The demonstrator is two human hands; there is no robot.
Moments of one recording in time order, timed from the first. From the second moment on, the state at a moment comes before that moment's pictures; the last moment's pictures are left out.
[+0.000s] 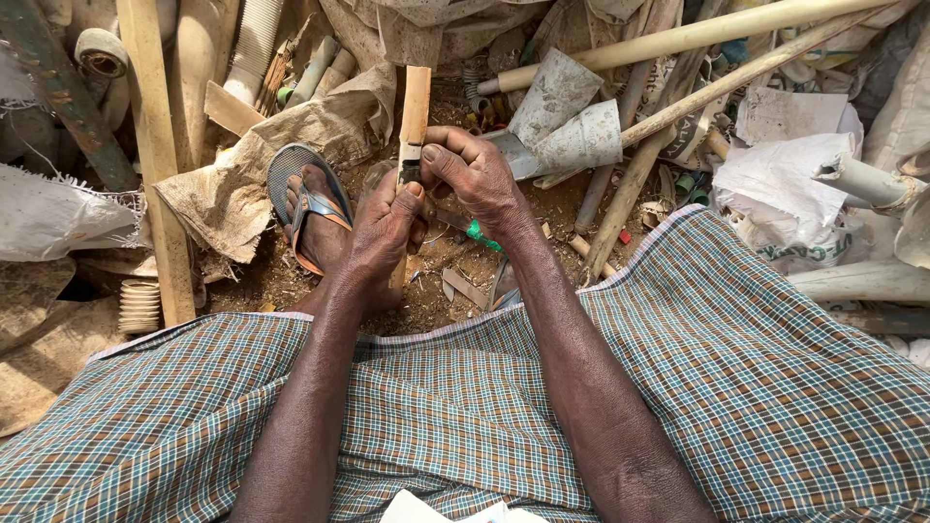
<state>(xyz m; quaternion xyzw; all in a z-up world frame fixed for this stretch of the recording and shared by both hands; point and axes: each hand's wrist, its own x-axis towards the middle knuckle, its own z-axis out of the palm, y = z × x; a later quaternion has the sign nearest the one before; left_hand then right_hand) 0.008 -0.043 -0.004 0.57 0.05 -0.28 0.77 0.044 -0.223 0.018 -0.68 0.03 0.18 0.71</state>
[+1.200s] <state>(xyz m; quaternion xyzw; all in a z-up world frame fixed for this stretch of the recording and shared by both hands) 0.009 -0.011 -0.030 0.55 0.11 -0.26 0.78 -0.005 -0.276 -0.109 -0.88 0.11 0.21 0.40</state>
